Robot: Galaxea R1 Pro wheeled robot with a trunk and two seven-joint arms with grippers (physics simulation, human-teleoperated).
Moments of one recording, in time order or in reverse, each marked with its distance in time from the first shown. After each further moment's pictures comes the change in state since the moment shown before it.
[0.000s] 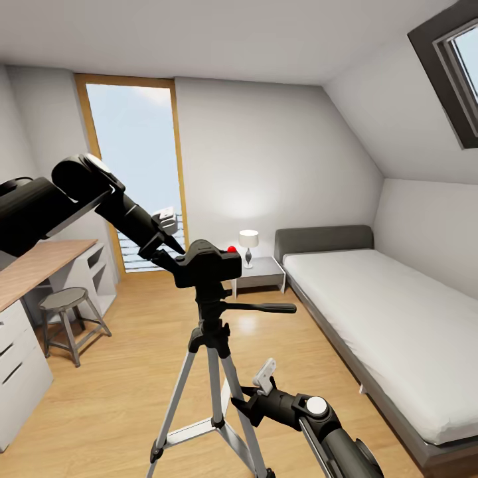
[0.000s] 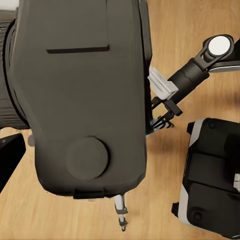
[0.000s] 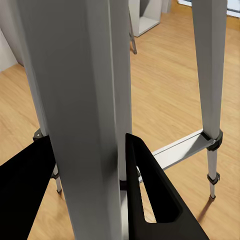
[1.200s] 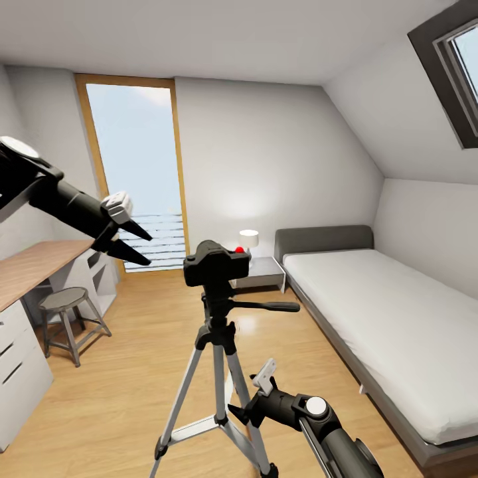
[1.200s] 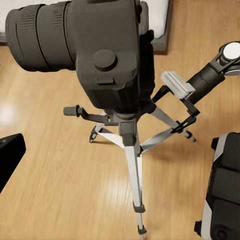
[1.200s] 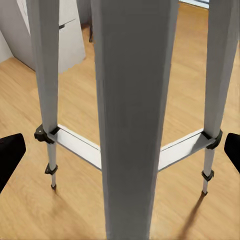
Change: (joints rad) left arm 0.044 0.208 0.162 -0.174 0.003 0.002 0.012; right arm 0.000 0.000 -0.002 0.000 0.033 -0.003 -0.002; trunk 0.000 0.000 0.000
